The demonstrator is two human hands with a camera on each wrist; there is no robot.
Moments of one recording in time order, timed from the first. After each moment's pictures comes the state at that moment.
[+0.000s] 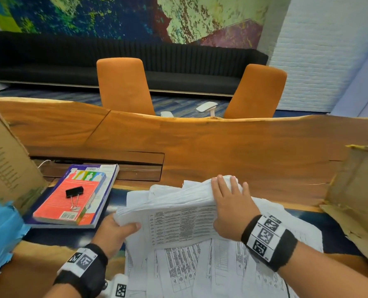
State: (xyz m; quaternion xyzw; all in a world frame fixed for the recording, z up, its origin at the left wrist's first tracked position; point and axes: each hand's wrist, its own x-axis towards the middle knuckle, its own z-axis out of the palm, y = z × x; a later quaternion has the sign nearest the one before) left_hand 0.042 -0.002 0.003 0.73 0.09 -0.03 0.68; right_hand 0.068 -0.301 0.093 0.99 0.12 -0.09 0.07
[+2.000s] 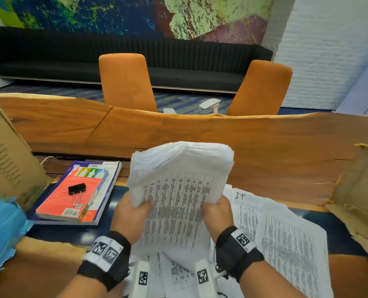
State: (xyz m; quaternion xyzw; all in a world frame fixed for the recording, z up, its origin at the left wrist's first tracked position) left_hand 0.047 -0.049 0.052 0.75 0.11 0.06 0.65; right_hand 0.075 -0.250 0.035 0.73 -0.14 0.00 -0.67
